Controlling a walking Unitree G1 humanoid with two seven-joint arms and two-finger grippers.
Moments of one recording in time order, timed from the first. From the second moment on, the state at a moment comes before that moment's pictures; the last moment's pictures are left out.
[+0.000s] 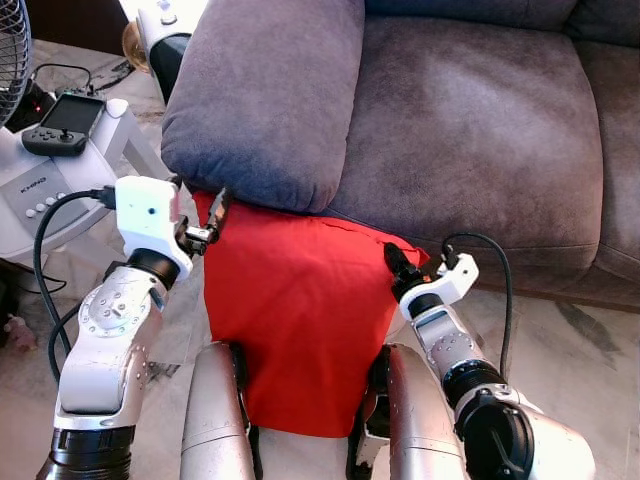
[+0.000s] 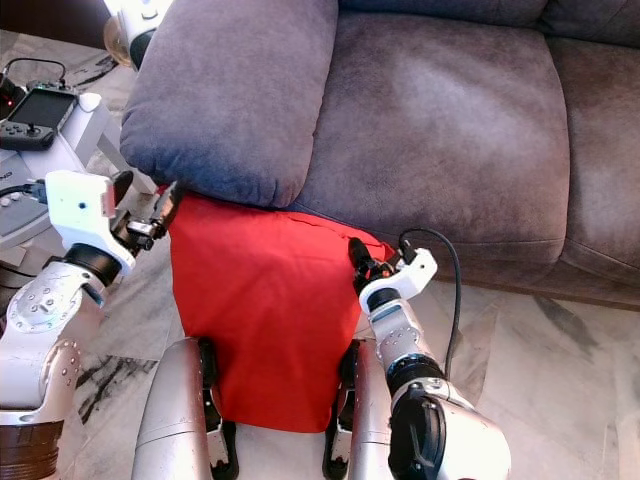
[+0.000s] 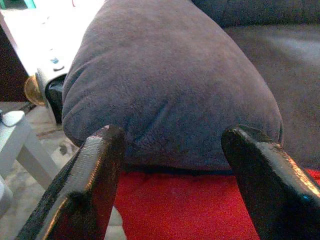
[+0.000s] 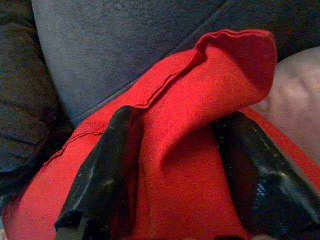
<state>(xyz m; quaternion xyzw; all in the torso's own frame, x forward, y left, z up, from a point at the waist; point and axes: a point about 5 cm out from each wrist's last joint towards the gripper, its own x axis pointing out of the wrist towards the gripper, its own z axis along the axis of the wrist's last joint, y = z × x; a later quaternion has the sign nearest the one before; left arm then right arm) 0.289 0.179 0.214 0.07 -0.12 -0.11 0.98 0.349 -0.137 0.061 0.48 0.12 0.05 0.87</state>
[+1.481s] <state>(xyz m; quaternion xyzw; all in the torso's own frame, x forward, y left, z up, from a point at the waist) 0.339 0.208 0.134 -0.22 0.03 0.00 0.97 0.338 -0.150 0.052 0.41 0.12 0.08 0.90</state>
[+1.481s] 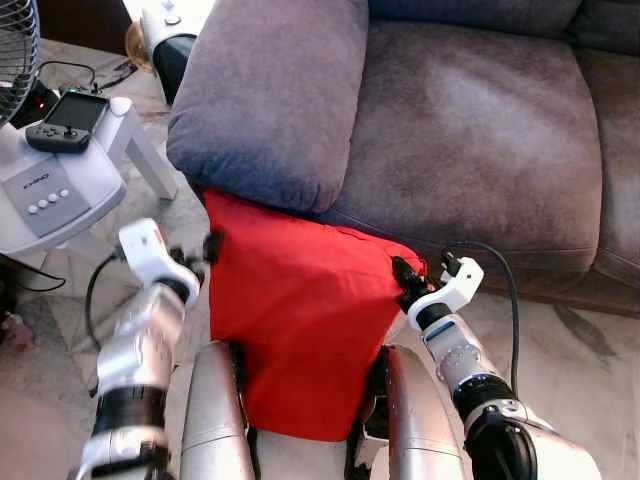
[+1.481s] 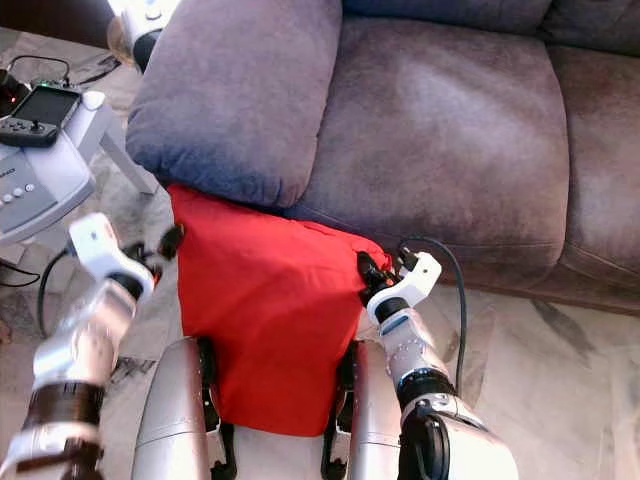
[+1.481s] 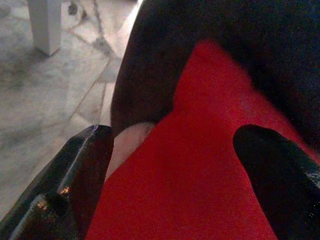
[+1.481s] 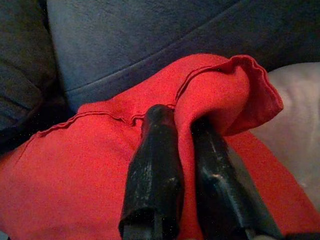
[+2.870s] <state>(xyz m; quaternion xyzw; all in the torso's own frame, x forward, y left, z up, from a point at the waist) 0.373 0.167 0.104 -0.30 0.09 -0.06 0.95 0.329 -0.162 0.053 0.39 0.14 0.09 0.90</state>
